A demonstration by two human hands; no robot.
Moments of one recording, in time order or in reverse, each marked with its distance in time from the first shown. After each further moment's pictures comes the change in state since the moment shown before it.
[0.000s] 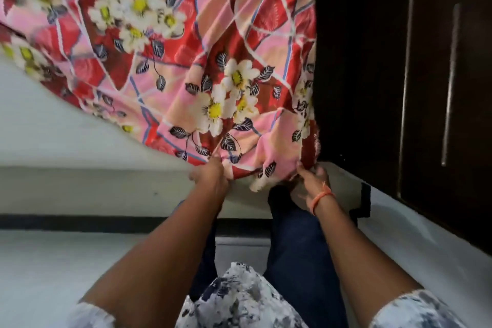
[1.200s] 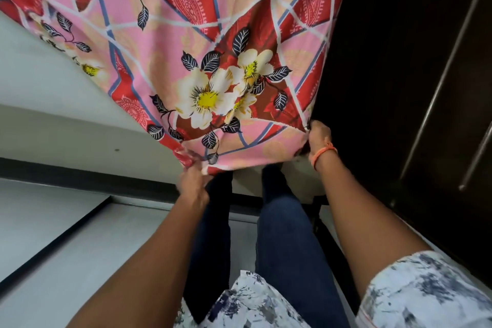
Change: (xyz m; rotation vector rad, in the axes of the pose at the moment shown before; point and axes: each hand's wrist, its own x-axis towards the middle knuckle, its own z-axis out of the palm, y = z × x) left_hand -0.032 -0.060 -0.028 -0.154 0.032 -0.163; right_hand 0.059 -0.065 0.019 -0.317 0.081 -0.221
